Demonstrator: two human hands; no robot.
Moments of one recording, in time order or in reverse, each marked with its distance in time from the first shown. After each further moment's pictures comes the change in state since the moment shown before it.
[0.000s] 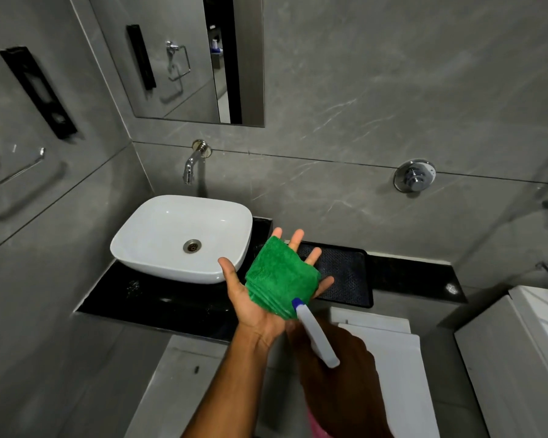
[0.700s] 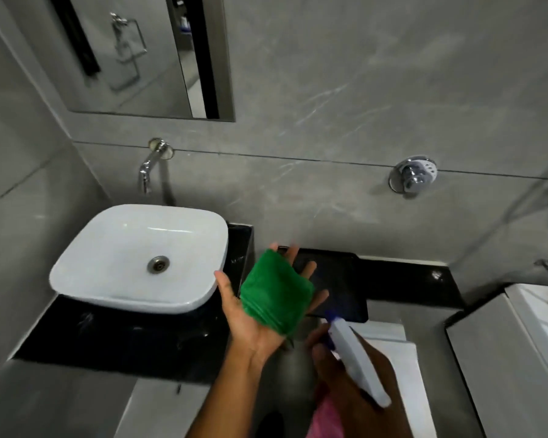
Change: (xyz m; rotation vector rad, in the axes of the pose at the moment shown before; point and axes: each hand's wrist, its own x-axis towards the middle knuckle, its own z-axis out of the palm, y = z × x) left_hand 0.069 0.009 -0.097 -0.115 0.158 -0.061; right_hand 0.136 0.055 -0.018 0.393 0.036 0.038
